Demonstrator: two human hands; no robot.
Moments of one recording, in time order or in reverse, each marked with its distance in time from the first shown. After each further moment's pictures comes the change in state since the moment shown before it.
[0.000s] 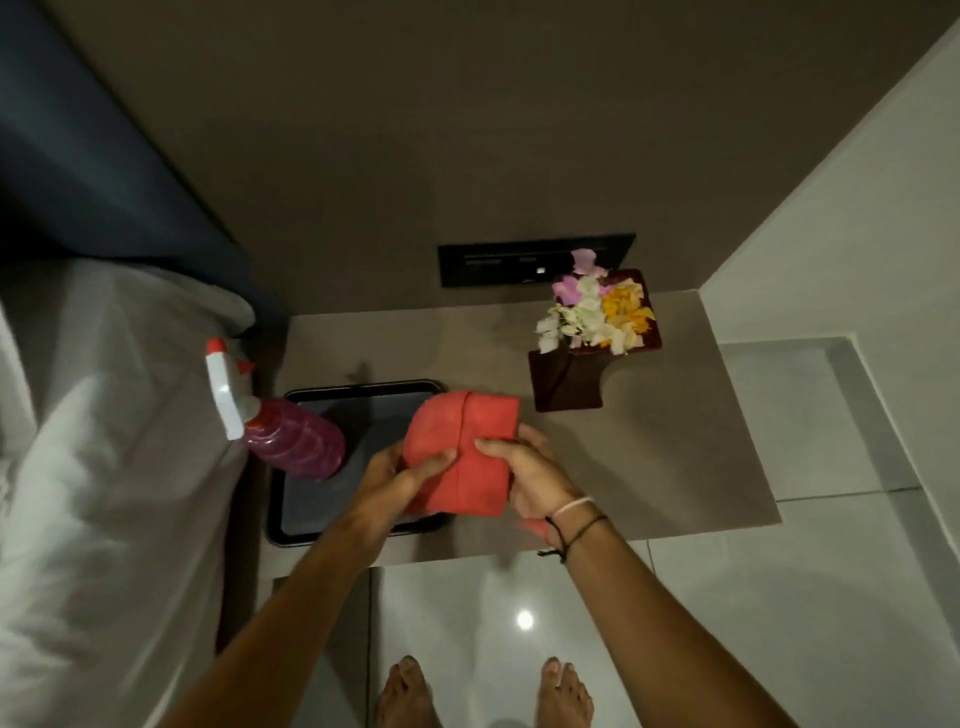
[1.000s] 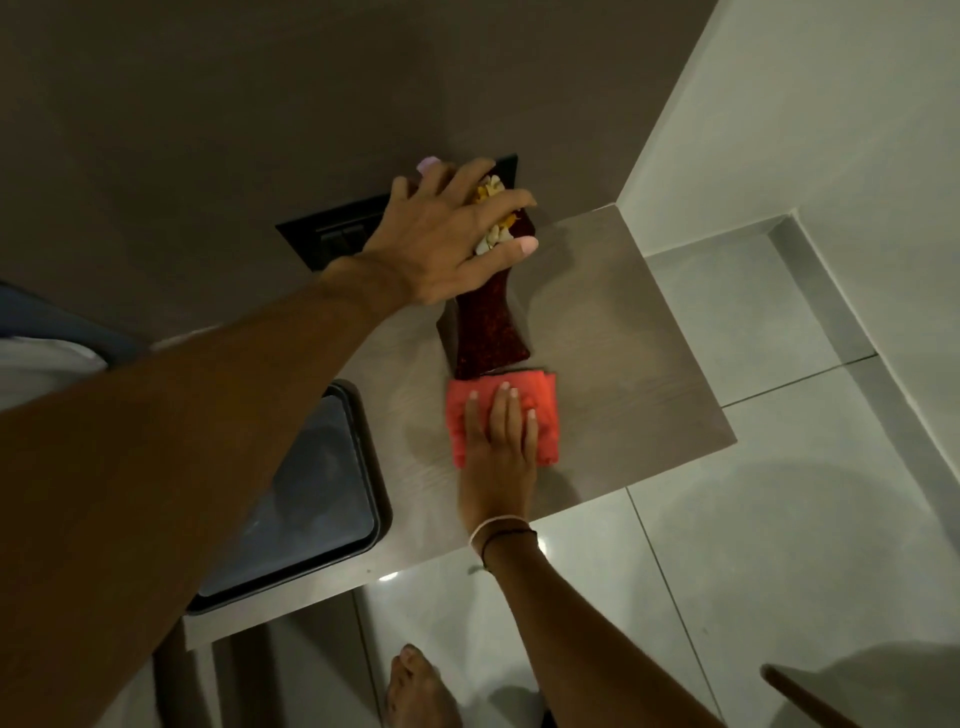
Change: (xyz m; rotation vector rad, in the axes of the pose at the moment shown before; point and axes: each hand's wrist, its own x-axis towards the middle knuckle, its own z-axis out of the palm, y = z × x) left_hand 0.105 0.186 0.157 1.603 -0.183 1.136; right_hand 0.035 0.059 -0.059 -1.338 0.551 -0.323
